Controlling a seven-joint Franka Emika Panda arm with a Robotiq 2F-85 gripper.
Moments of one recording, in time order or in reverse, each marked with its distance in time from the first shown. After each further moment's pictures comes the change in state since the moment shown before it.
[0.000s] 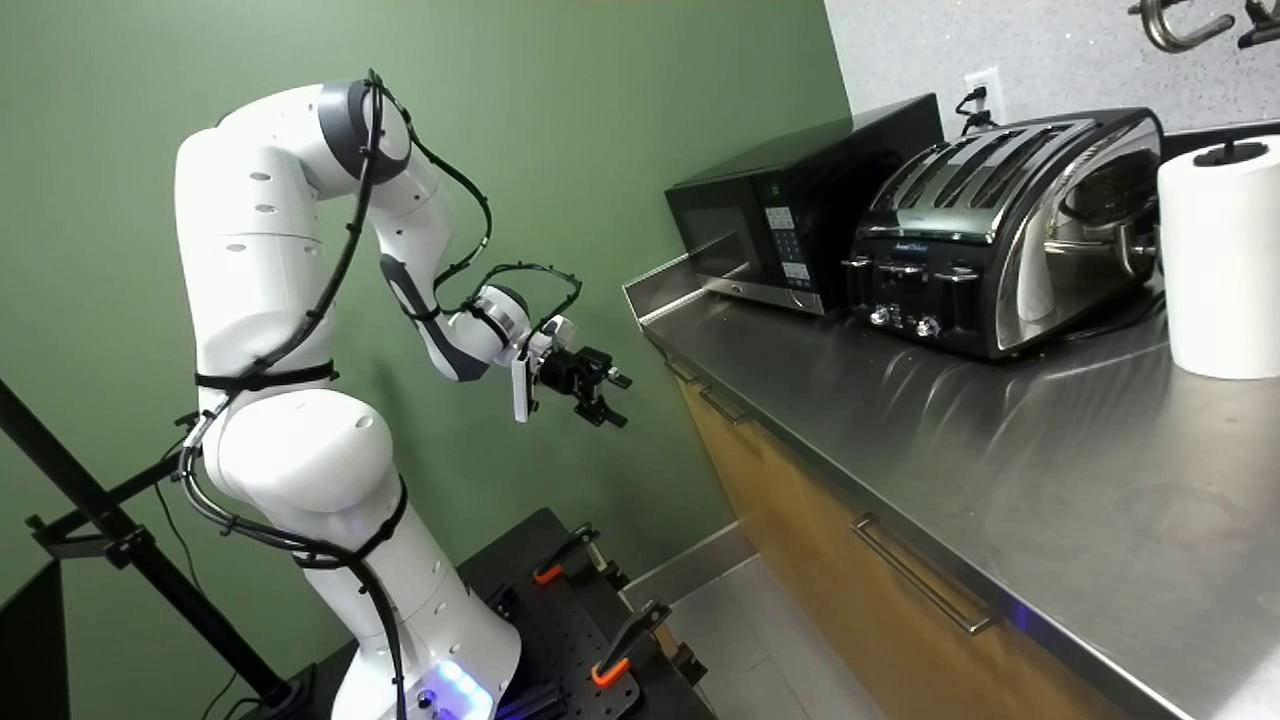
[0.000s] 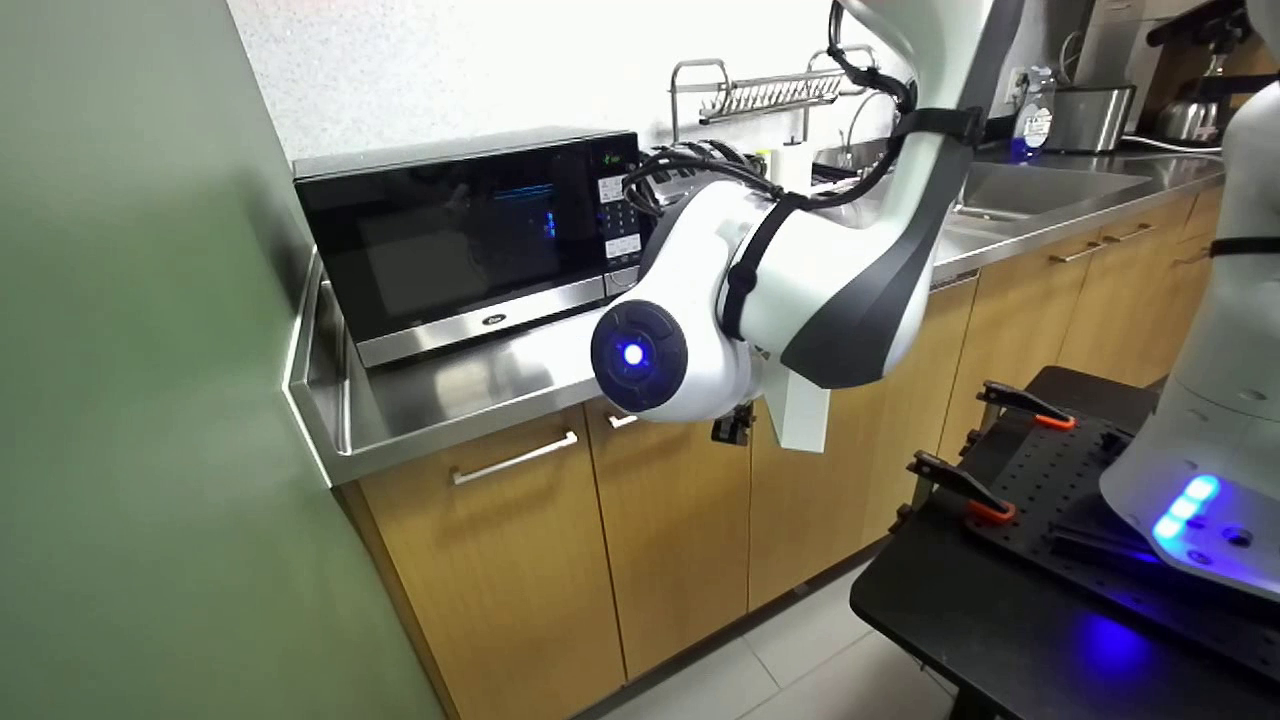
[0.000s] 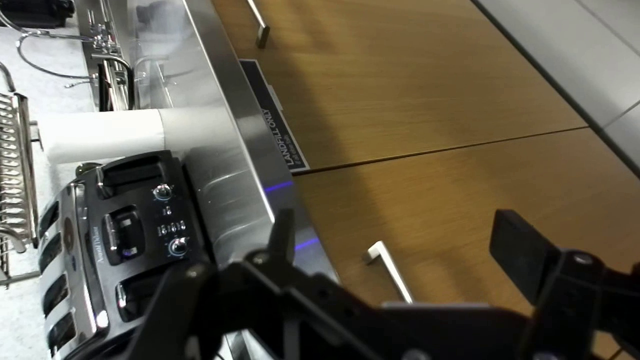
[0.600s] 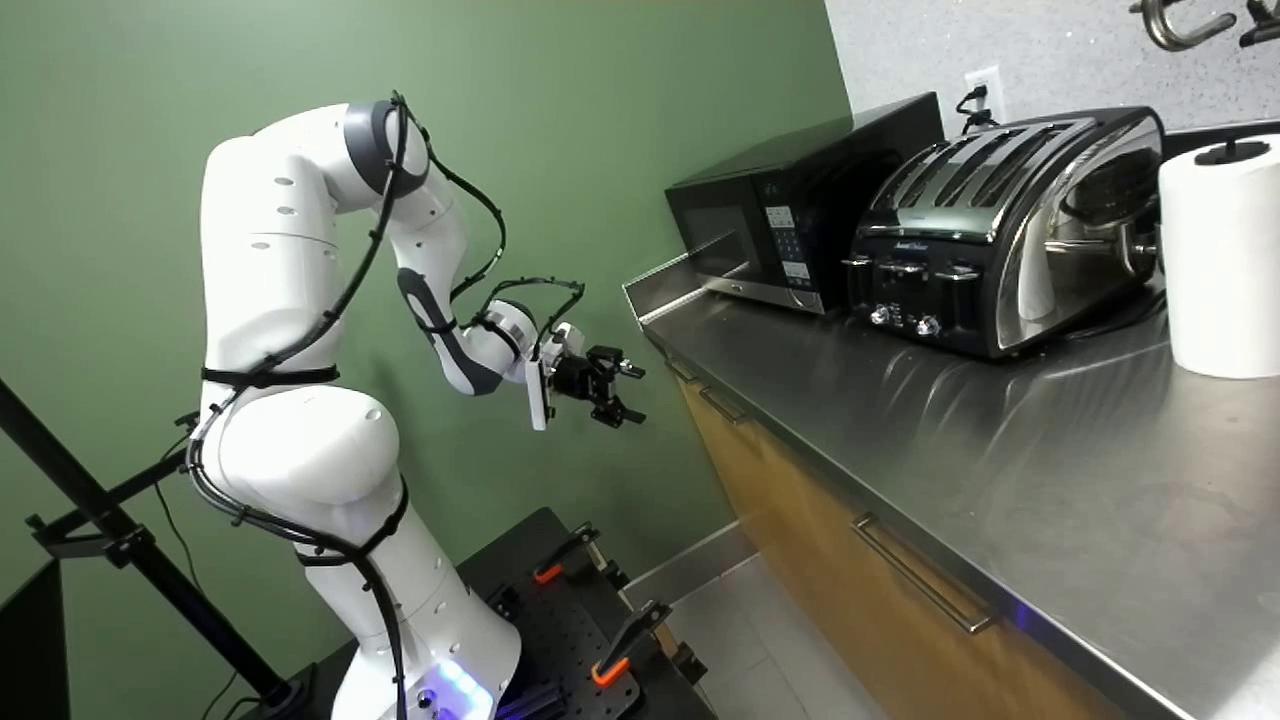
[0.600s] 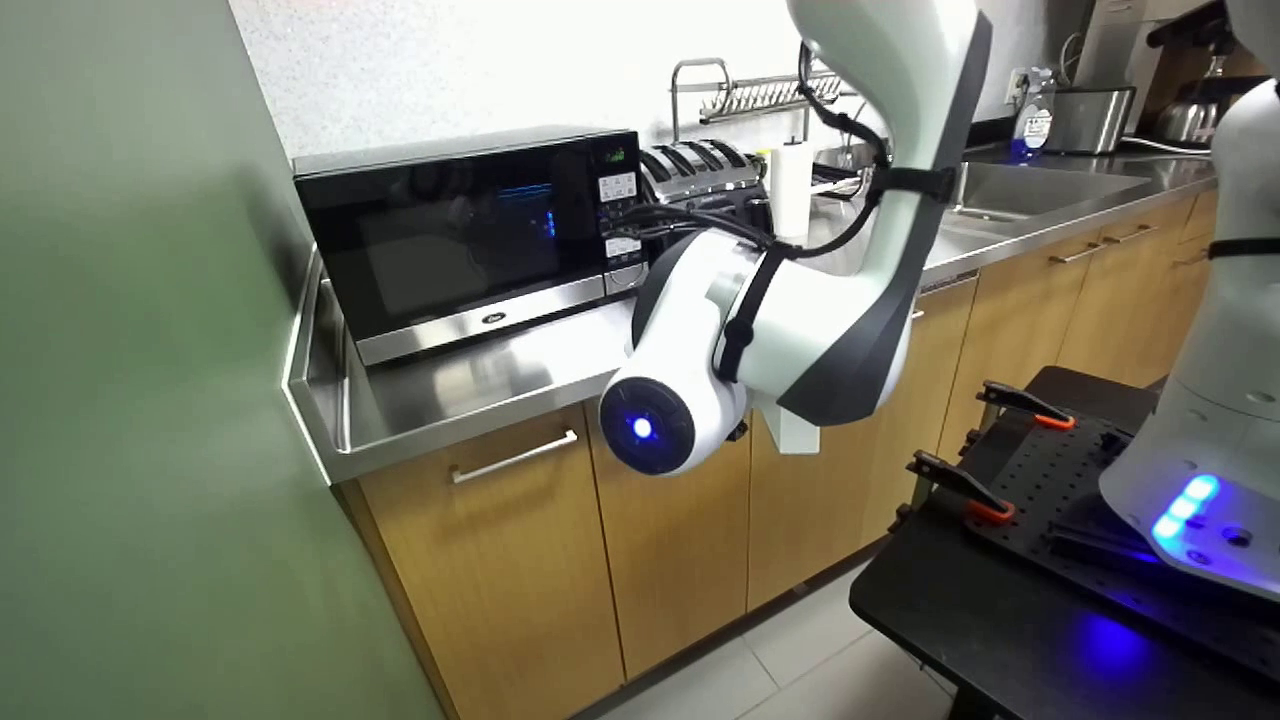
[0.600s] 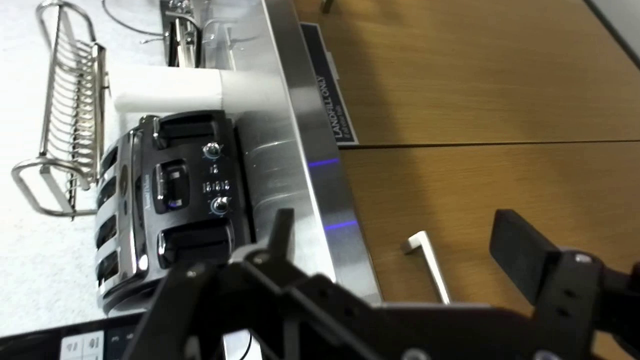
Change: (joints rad) arm 0.088 0.099 -0.083 0.051 -0.138 -0.120 -0.019
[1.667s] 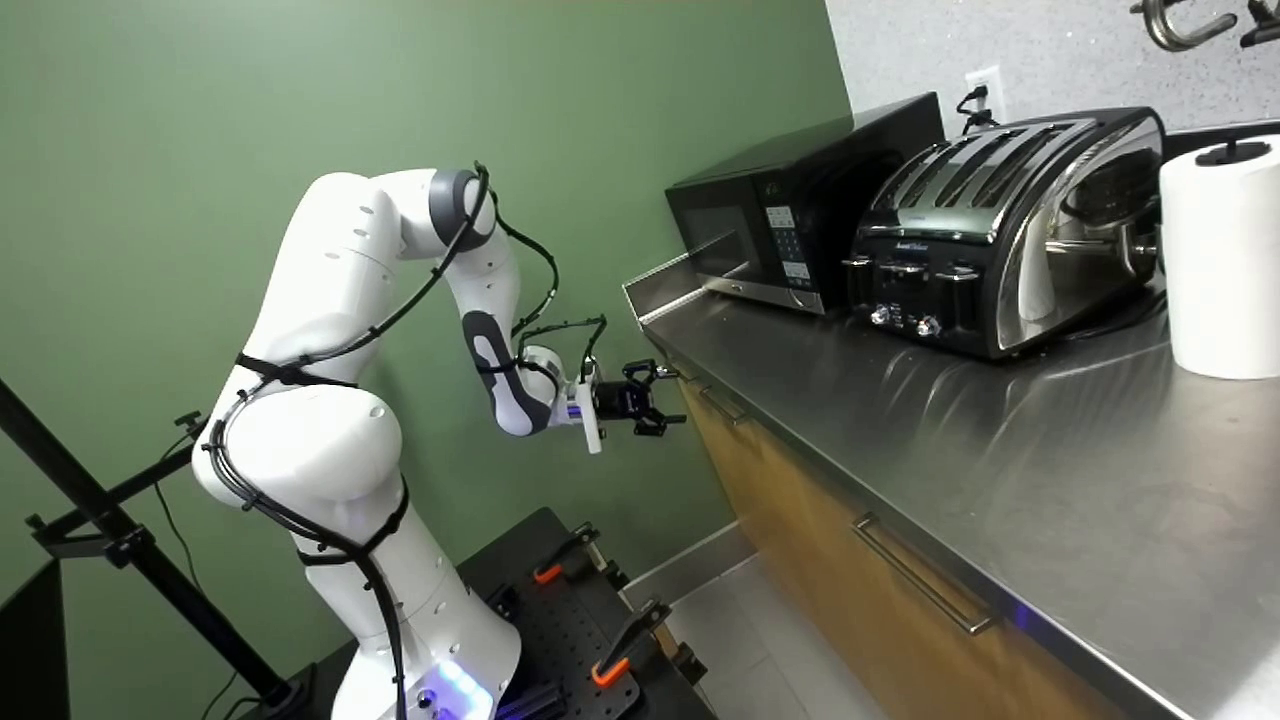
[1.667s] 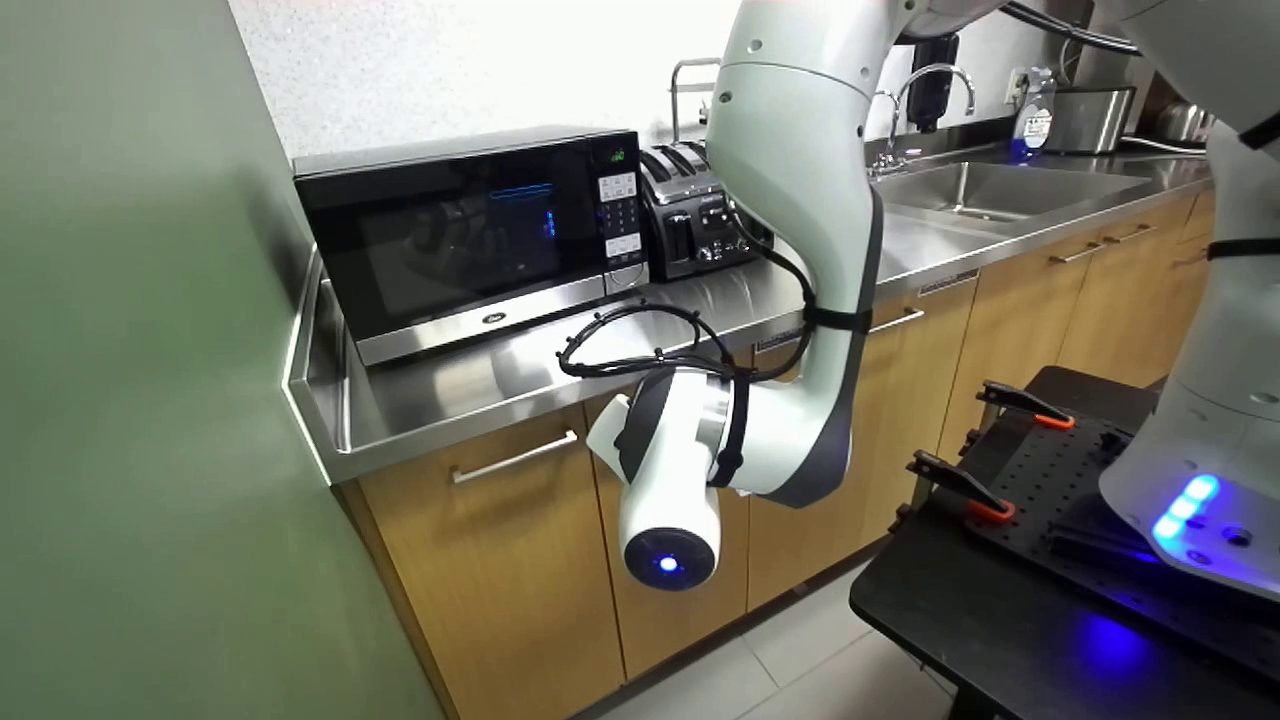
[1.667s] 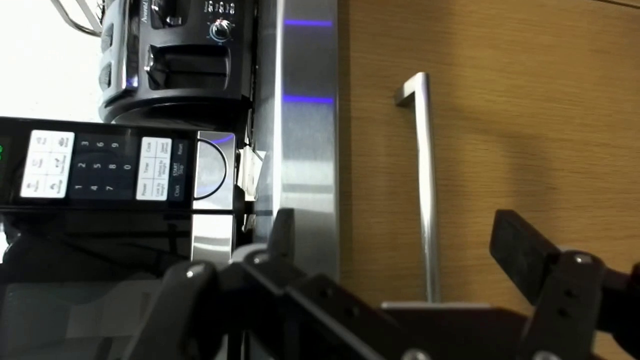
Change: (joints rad) arm 0.033 0.314 -0.044 0.188 -0.443 -0.073 -0.005
